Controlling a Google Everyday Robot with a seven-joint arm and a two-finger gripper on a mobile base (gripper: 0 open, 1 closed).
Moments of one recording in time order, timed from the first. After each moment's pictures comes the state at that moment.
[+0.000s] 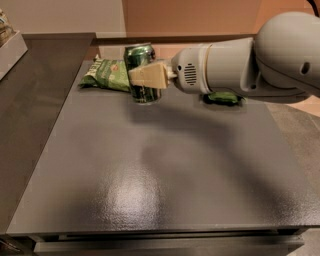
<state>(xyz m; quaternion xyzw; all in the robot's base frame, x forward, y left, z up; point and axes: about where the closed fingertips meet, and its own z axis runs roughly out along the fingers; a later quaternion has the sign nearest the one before) 0.538 0.020 0.984 -0.31 0.76 0.33 0.47</state>
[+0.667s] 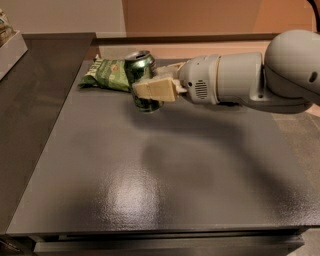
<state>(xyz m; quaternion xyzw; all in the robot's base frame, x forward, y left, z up) 0.524 0.016 0.970 -0.40 0.69 0.35 0.49</state>
